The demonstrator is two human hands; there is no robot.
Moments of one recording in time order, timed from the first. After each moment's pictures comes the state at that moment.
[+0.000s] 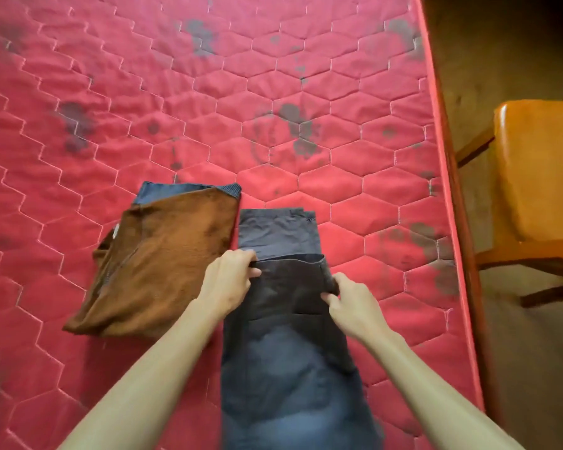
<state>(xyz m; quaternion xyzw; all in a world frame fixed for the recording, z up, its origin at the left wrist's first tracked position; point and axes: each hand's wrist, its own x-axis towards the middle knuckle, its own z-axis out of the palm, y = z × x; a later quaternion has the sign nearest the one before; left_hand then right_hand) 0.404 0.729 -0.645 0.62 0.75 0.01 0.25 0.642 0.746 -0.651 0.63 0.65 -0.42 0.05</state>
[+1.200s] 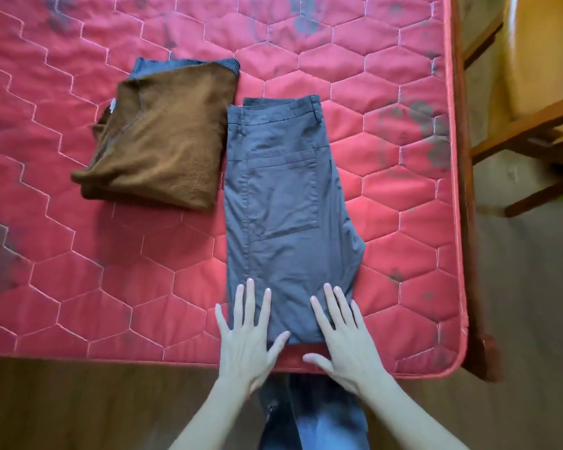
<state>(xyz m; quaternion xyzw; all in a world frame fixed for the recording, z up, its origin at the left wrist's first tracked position) 0.516 0.366 -0.715 0.65 0.73 -0.09 0.18 0.730 0.422 -0.720 0.45 0.86 -0.21 0.14</state>
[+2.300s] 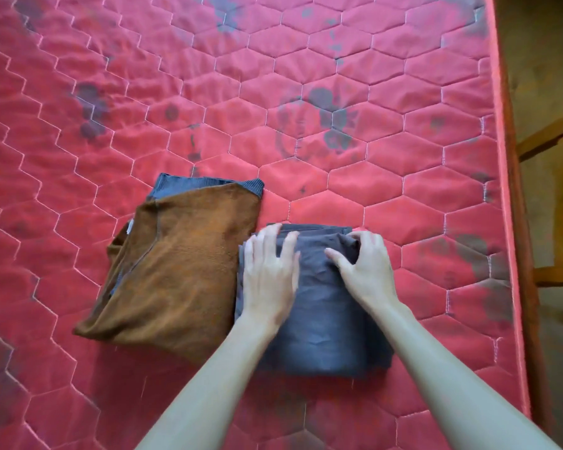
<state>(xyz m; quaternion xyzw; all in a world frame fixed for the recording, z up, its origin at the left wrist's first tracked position) 0.433 0.743 -0.696 0.63 0.76 0.12 0.01 0.596 0.813 -0.693 0.66 0.63 -0.38 -0.12</state>
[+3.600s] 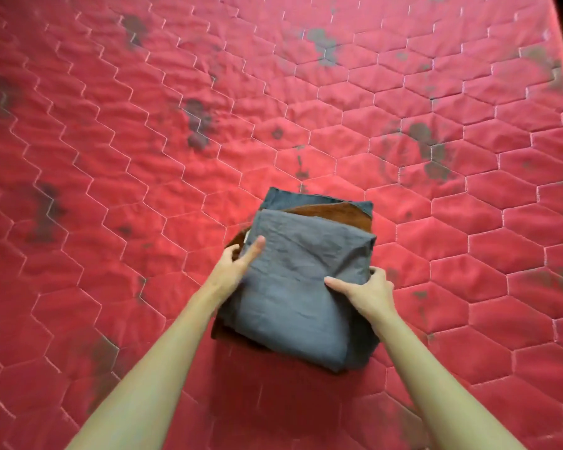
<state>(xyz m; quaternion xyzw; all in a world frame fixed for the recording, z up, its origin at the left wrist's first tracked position) 0.140 0.677 -0.634 0.20 0.78 0.26 0.54 0.389 0.736 -0.666 0.74 0.43 -0.52 -0.04</state>
